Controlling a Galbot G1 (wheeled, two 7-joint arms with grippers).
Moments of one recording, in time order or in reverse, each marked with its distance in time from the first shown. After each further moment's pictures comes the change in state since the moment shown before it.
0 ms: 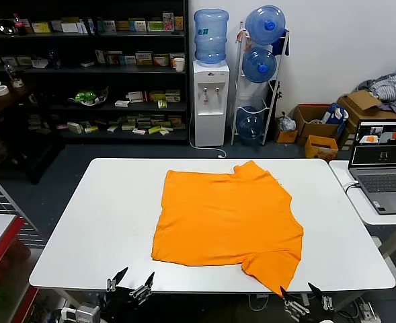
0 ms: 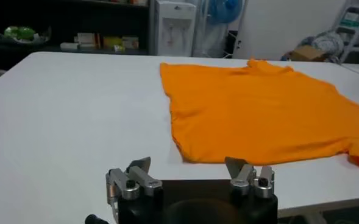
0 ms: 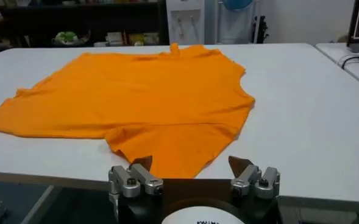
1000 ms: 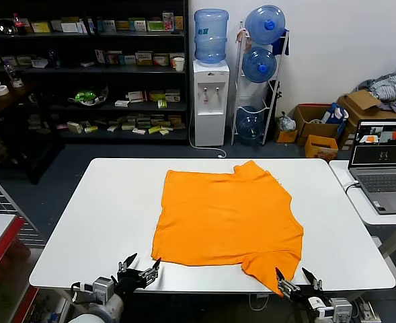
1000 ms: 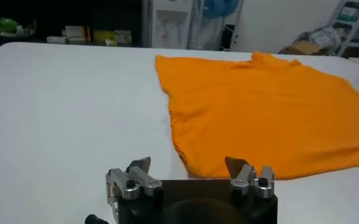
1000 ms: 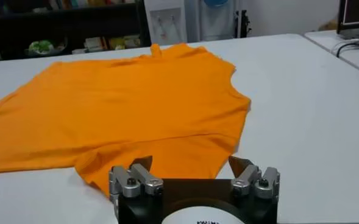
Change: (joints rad) left arm -0.273 -0.011 0.107 0.210 -0.054 0.044 0.030; right arm 0.219 0.017 -0.103 -0.120 0.071 -0.103 0.121
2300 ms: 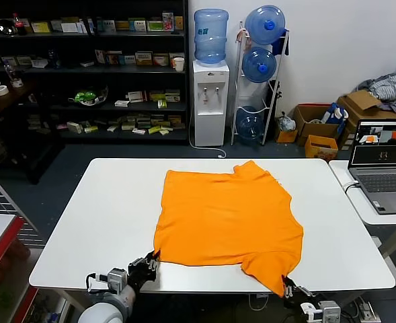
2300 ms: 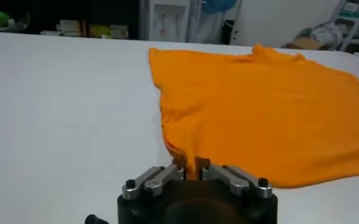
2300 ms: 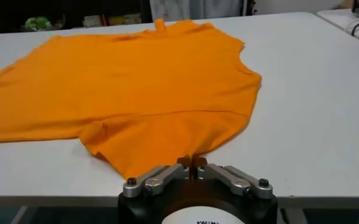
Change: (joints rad) left arm -0.089 -0.021 0.076 0.075 -0.003 -0.007 -0.023; right arm -0.023 0.000 -0.030 0.007 -0.031 -0.019 0.007
